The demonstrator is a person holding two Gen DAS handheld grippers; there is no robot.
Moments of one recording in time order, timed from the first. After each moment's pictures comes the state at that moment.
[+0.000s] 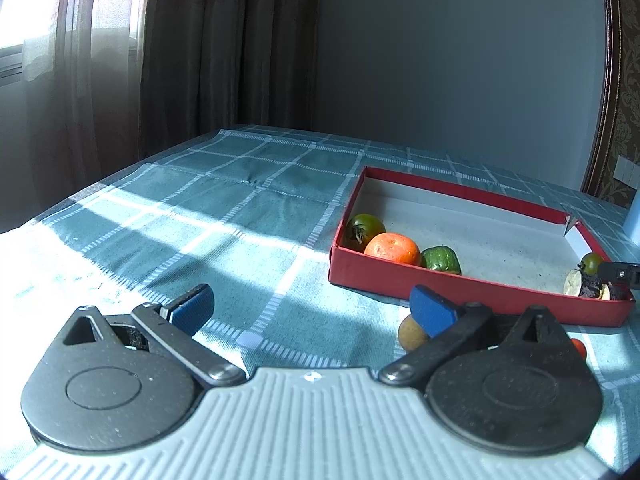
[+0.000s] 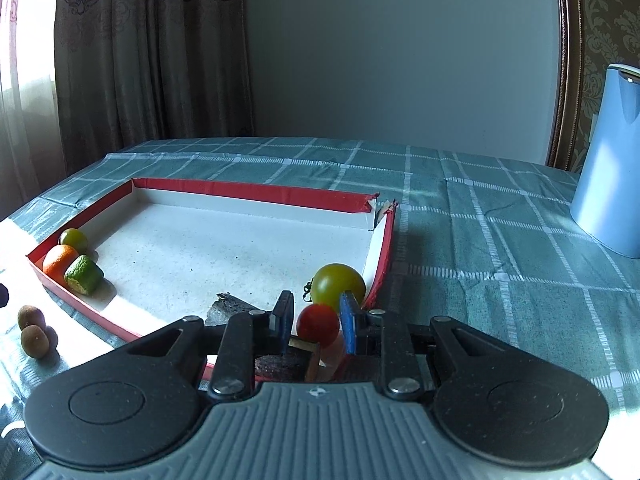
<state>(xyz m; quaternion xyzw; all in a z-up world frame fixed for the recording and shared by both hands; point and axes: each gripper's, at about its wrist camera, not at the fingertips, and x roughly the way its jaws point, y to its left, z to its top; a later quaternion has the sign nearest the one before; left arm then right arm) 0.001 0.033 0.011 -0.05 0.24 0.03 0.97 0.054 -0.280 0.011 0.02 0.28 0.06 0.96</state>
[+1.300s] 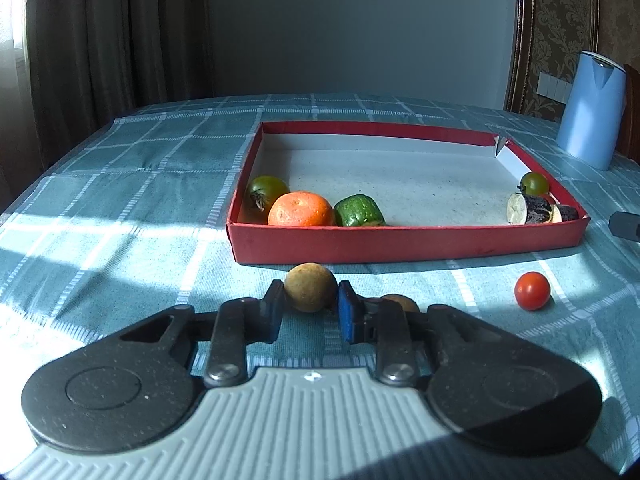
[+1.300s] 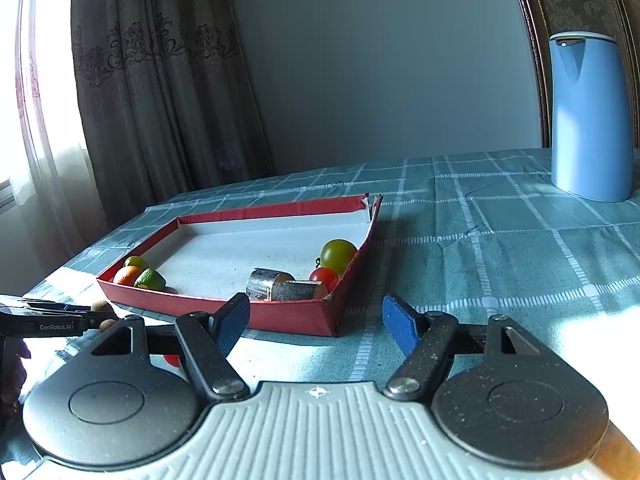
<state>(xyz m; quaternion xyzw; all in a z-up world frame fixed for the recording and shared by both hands) 0.032 0.007 0.001 0.03 0.30 -0.11 0.95 -0.032 -0.316 0.008 0.11 0.22 0.09 0.96</state>
